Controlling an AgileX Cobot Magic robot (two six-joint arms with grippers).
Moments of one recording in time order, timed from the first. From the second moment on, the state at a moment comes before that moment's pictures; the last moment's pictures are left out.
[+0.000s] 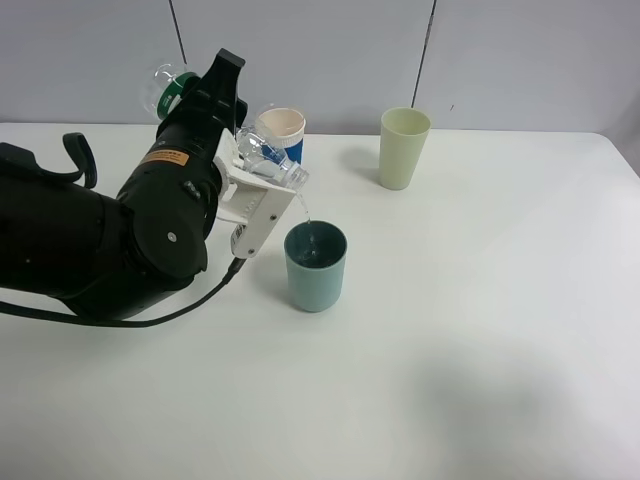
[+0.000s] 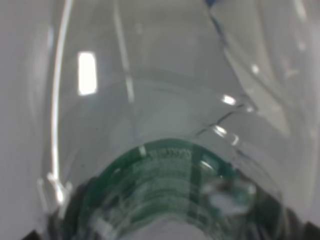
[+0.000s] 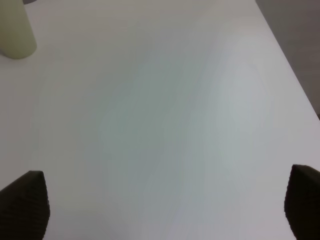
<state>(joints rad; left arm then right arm) -0.98 1.74 -0.73 -1.17 -1.21 2.68 -0.05 0.00 -0.50 -0.06 1.05 0.04</state>
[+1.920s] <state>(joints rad) -0.35 1.65 -0.67 0.21 -0.53 0.04 -0.05 0.00 -0.50 -0.06 1.05 0.04</state>
